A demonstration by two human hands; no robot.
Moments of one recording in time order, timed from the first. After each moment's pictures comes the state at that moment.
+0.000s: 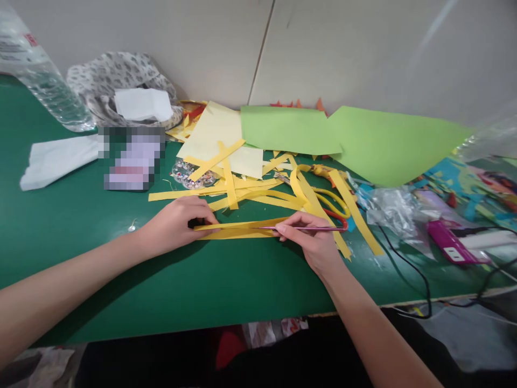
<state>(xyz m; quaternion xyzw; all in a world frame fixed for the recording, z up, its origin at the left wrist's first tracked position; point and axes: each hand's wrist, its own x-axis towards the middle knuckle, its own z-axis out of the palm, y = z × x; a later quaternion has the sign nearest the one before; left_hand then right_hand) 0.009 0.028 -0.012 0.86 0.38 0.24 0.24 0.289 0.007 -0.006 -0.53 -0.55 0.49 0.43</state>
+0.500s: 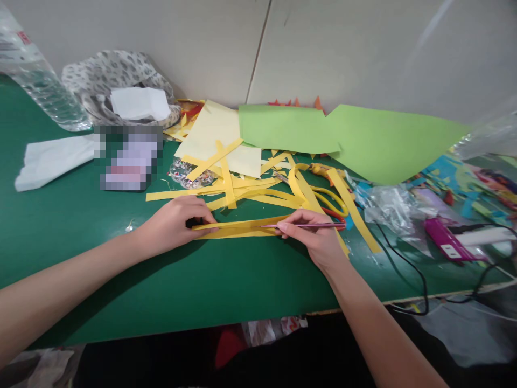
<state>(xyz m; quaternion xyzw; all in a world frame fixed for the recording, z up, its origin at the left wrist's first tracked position) 0.008 0.028 -0.009 0.86 0.39 0.23 0.25 0.299 0.012 -0.002 -0.53 -0.57 0.48 0.40</state>
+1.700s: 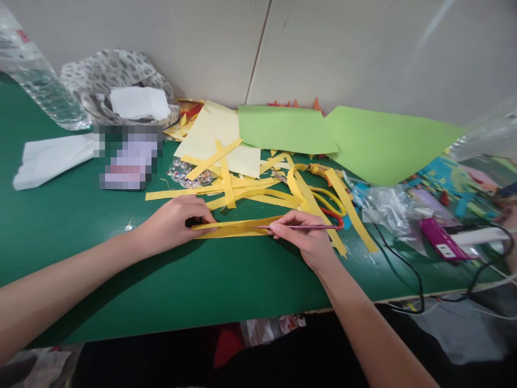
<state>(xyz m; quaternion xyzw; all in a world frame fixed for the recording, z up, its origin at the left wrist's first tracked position) 0.008 0.029 -0.010 0.86 0.38 0.24 0.24 0.287 0.007 -0.004 -0.52 -0.57 0.48 0.41</state>
